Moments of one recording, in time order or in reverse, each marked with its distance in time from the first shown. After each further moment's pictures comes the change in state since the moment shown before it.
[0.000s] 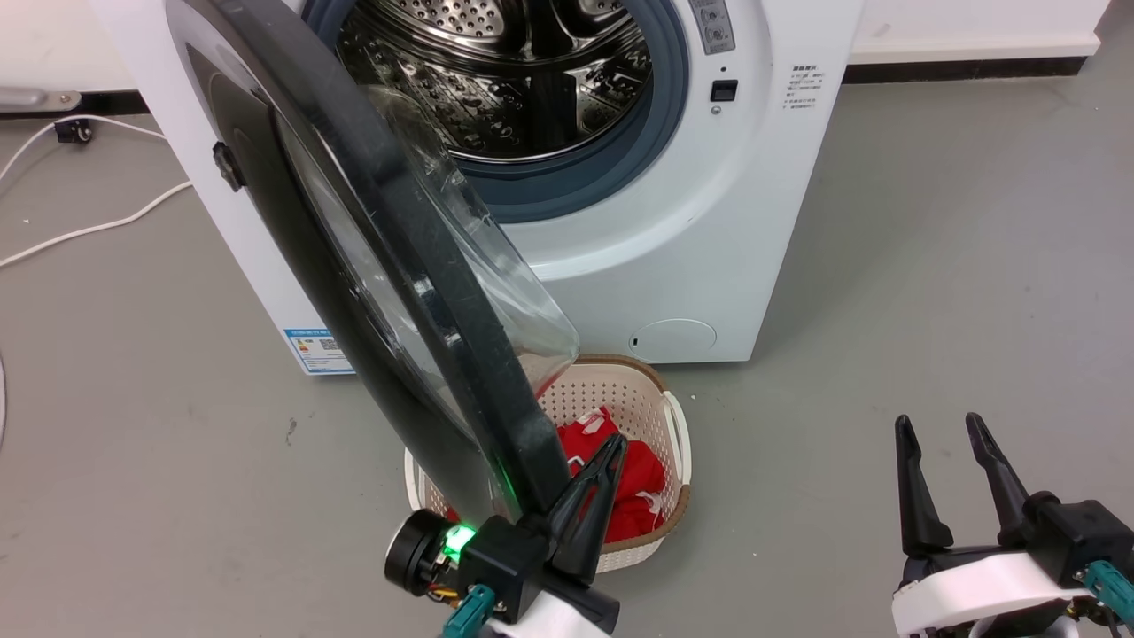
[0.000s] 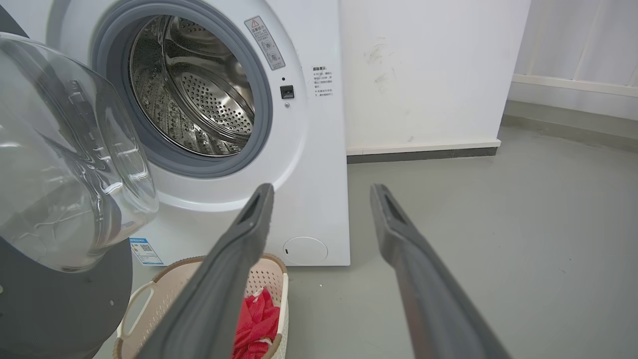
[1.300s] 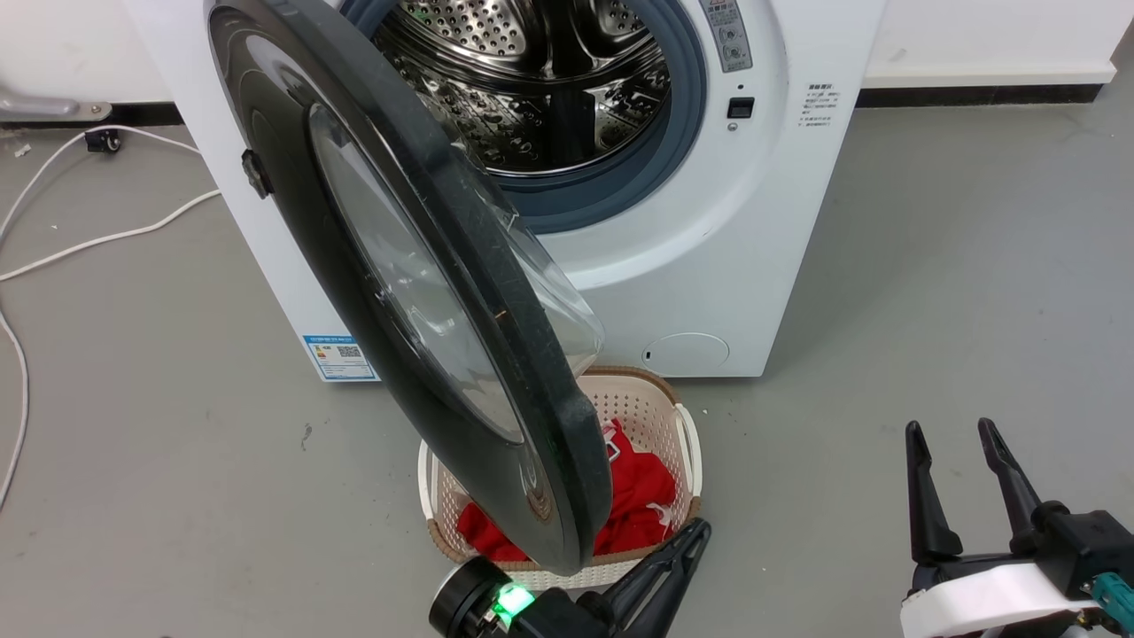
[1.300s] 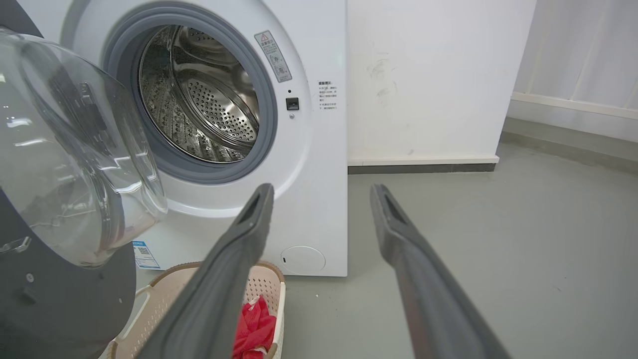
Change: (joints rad) left arm 0.152 0.033 -0.089 -0.294 0.028 -0.151 0.187; right arm 0.024 0.000 -0.021 -0.026 -0.034 0.000 -0.007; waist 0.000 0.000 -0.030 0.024
